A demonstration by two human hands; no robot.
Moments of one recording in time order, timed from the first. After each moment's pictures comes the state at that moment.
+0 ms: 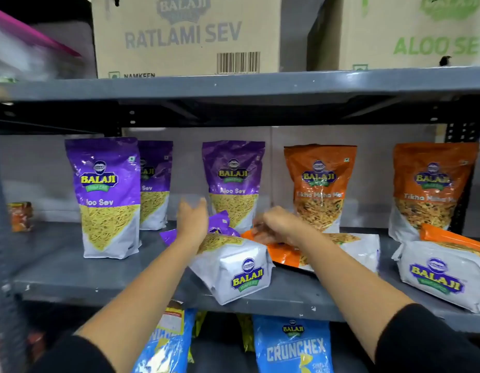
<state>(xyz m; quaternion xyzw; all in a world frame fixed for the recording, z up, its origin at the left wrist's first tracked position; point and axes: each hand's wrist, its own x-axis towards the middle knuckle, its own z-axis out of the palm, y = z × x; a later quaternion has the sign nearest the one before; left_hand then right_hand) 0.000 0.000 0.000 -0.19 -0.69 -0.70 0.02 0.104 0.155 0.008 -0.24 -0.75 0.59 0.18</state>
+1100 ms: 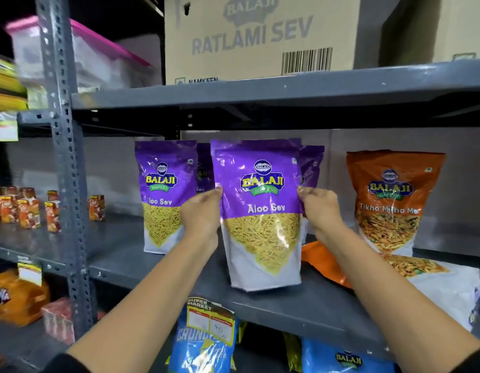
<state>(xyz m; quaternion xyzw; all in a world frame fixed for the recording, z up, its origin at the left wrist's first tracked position) -0.025 -0.068 0.029 -0.11 -0.53 -0.84 0.05 0.049 0.130 0.040 -0.16 -0.64 0.60 0.45</state>
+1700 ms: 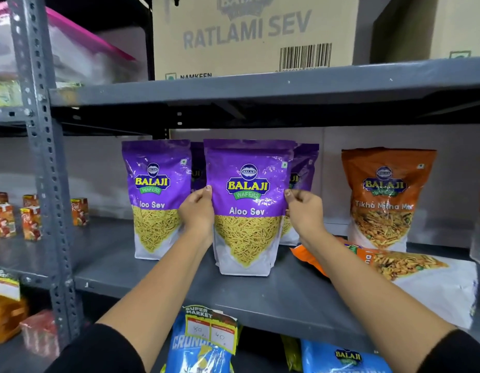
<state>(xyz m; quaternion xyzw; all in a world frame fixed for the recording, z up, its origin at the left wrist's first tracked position) -0.076 -0.049 0.026 -0.08 -0.54 -0.83 0.10 0.030 0.113 0.026 -0.14 -0.66 0.56 0.47</state>
